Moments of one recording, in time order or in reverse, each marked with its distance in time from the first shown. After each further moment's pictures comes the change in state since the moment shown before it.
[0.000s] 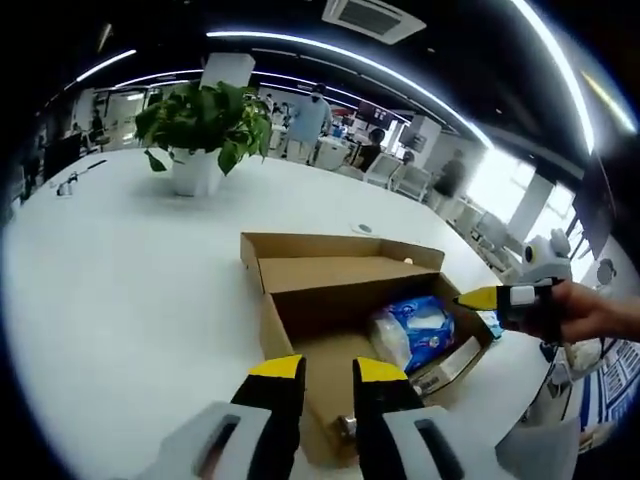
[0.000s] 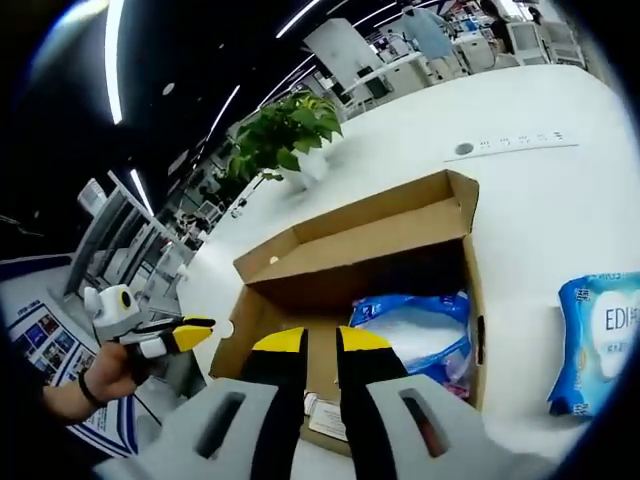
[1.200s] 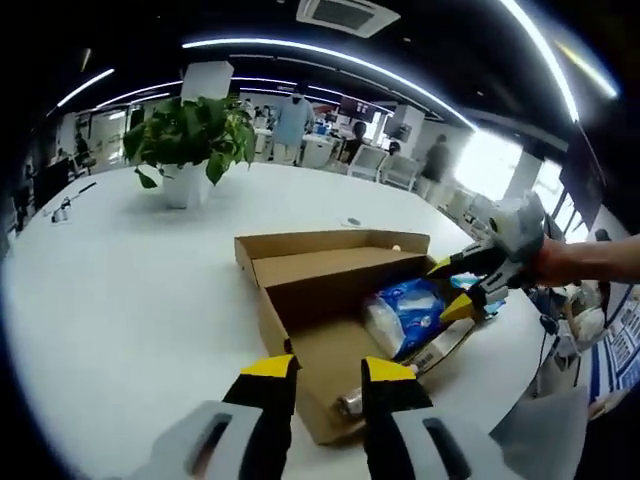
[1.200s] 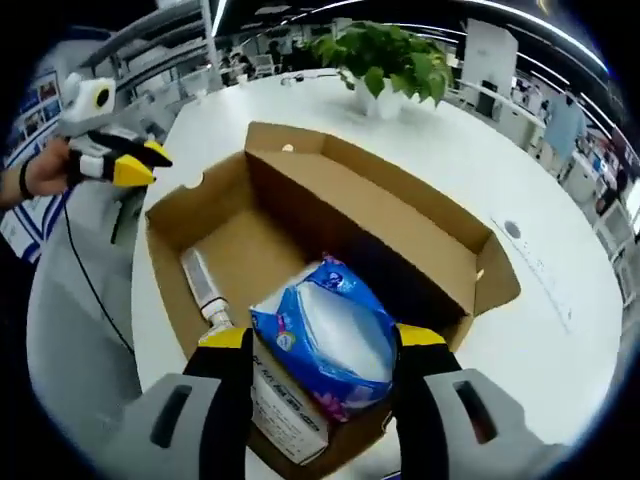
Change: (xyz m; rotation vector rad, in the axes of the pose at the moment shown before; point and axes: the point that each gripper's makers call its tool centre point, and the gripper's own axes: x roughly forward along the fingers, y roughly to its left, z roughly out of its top) left arm -0.021 -0.009 -0.009 0.121 0.020 -0.018; right arm 0.020 -0.041 -0.023 -0.863 0.457 -0.062
